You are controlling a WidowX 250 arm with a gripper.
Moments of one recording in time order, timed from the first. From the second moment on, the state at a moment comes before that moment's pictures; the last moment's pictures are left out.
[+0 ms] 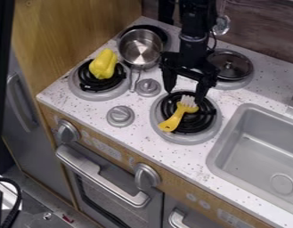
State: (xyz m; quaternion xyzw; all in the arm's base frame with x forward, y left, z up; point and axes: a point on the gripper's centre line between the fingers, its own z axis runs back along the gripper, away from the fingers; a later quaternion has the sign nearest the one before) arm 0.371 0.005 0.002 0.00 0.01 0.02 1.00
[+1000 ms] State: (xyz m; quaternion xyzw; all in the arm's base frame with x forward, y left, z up) arm 0.374 0.165 0.005 -0.02 -0.02 0.08 1.00
